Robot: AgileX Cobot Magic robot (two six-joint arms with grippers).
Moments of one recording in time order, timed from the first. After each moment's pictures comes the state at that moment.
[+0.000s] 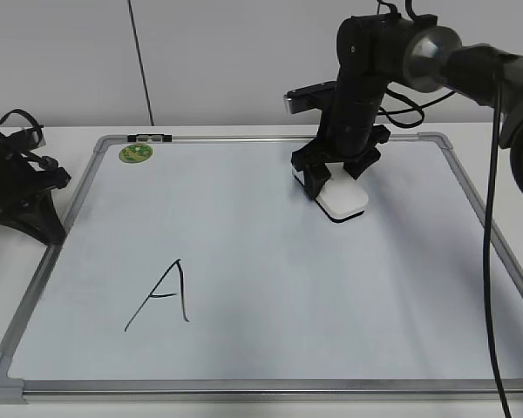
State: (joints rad) left arm 0.08 2.24 -1.59 -0.42 1.08 0.26; right arm 0.32 2.50 -2.26 0.05 1.23 -0.18
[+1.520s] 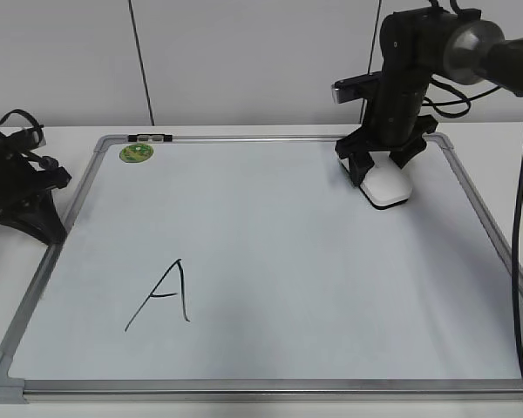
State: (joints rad) left arm 0.08 2.24 -1.59 -0.41 1.08 0.26; right arm 0.20 2.50 -2.26 -0.07 1.22 -0.13
